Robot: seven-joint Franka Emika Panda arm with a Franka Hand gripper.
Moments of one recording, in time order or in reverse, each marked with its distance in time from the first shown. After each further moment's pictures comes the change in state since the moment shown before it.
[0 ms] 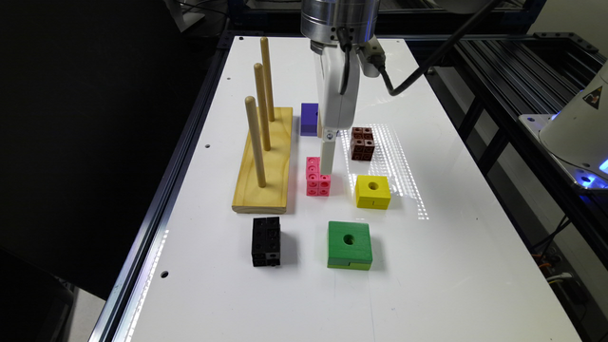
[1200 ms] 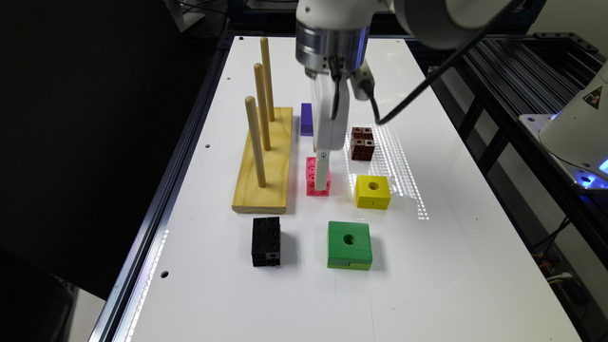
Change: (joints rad) arm 0.002 0.113 0.000 0.031 -0.002 0.090 0.000
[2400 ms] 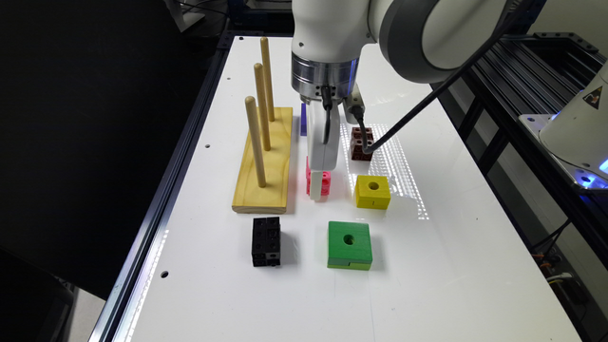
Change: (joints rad) arm 0.000 0.066 0.000 0.025 -0.003 0.040 0.000
